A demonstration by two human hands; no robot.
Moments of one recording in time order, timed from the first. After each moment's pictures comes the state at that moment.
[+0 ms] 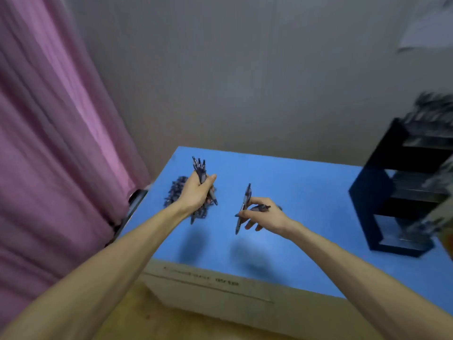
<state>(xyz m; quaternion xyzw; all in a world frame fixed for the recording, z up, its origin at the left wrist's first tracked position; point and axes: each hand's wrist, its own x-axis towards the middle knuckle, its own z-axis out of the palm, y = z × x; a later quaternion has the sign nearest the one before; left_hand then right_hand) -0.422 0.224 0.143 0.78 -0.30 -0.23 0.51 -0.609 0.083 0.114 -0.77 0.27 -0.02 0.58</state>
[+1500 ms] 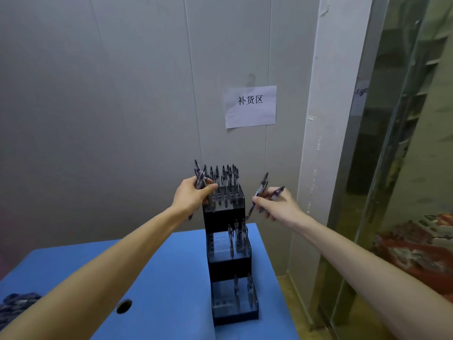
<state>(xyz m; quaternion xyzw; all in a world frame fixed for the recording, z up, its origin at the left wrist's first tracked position) -0.763 -0.191 0.293 0.70 -0.46 -0.18 0.52 -0.997 -0.293 0.269 -0.75 0.39 -0.34 0.41</state>
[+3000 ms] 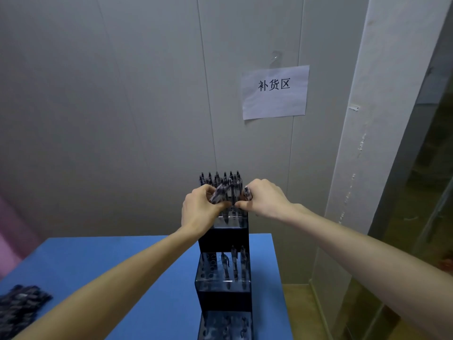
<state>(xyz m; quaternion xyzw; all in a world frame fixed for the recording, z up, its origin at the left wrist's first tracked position) -0.761 -0.296 0.246 0.80 -0.41 0.01 0.43 -0.904 -0.420 0.276 -0.93 0.30 -0.16 0.13</state>
